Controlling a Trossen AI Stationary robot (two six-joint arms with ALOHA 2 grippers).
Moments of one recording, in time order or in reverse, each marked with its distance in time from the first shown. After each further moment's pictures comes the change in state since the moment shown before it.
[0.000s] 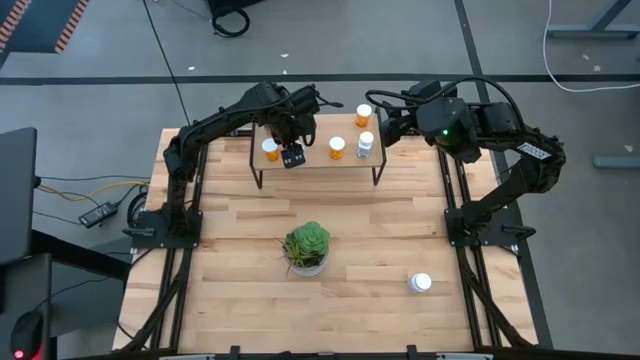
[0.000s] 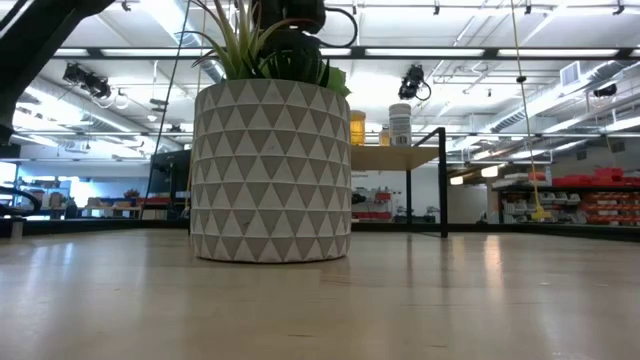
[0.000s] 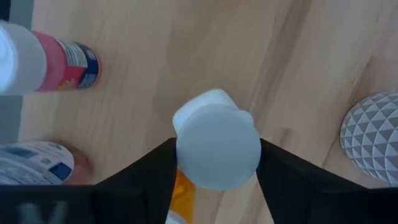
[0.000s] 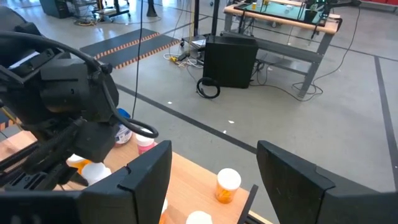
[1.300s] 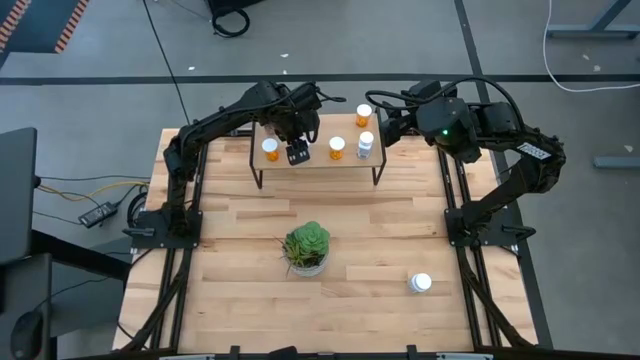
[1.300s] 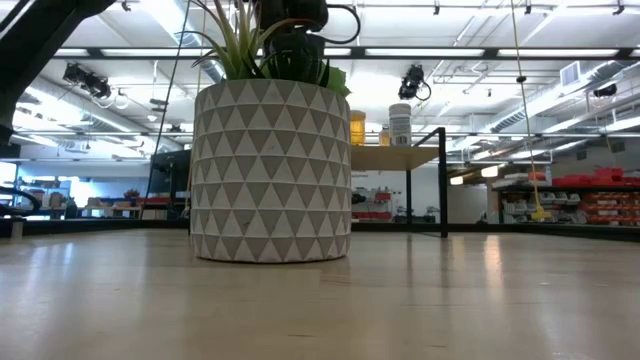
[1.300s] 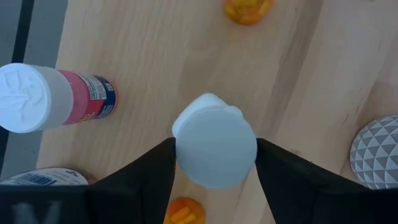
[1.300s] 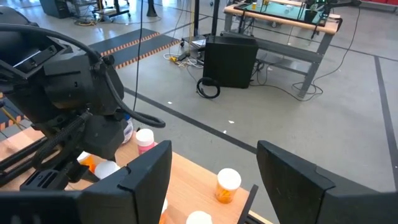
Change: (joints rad) left arm 0.008 0.002 0.000 0.090 -0.009 0.018; right arm 0.000 0.000 0.000 0.000 0.000 0.000
